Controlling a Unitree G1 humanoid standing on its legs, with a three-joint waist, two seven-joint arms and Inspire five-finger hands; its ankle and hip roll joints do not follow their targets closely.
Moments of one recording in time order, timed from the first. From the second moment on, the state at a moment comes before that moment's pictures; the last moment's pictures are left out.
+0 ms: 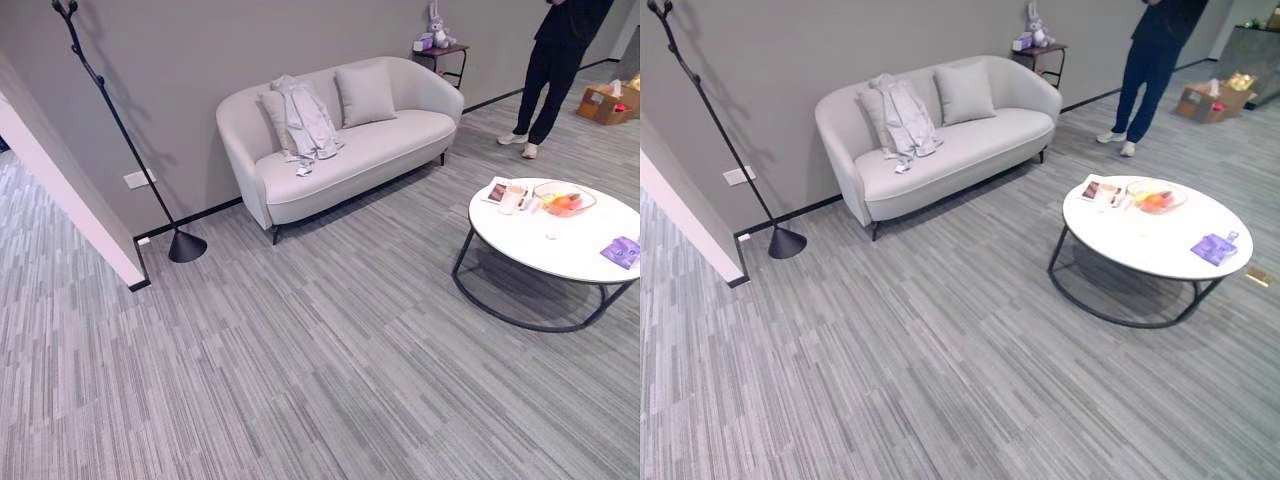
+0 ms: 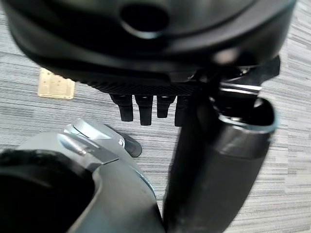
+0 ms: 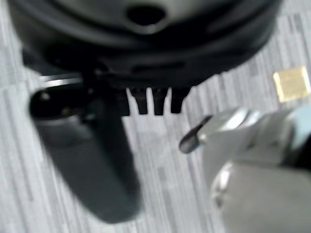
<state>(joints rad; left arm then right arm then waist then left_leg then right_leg) 0.08 0.12 0.08 1.45 -0.63 -0.07 -0.06 0.06 -0.22 -0.20 1.48 0.99 -0.01 0.04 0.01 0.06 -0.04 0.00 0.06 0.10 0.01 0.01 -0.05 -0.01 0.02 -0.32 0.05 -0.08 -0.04</state>
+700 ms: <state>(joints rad) 0.05 0.12 0.00 1.43 -0.58 -0.08 -0.08 0.02 -0.22 -0.13 1.48 0.95 -0.01 0.06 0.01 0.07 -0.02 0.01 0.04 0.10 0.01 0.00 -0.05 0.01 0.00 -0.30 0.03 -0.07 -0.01</state>
